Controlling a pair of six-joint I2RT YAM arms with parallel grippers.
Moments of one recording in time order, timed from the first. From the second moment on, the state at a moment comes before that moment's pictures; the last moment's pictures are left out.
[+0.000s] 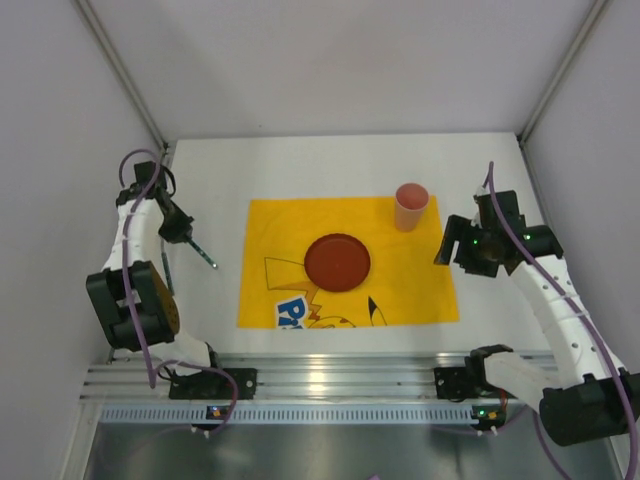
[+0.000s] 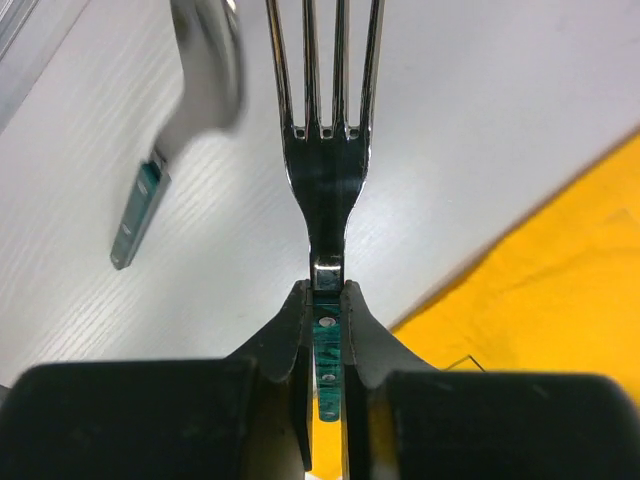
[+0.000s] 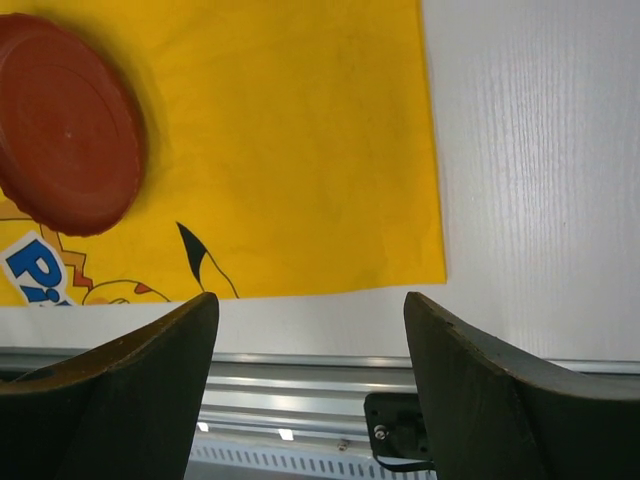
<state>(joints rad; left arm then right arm) 0.27 1.59 1.27 -0.84 -0.10 -0.57 0.17 1.04 1.04 -1.03 -0.06 0.43</state>
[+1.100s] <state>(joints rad) -0.21 1.61 1.13 -0.66 0.17 -0.34 0.17 1.05 1.05 -1.03 -0.06 0.41</state>
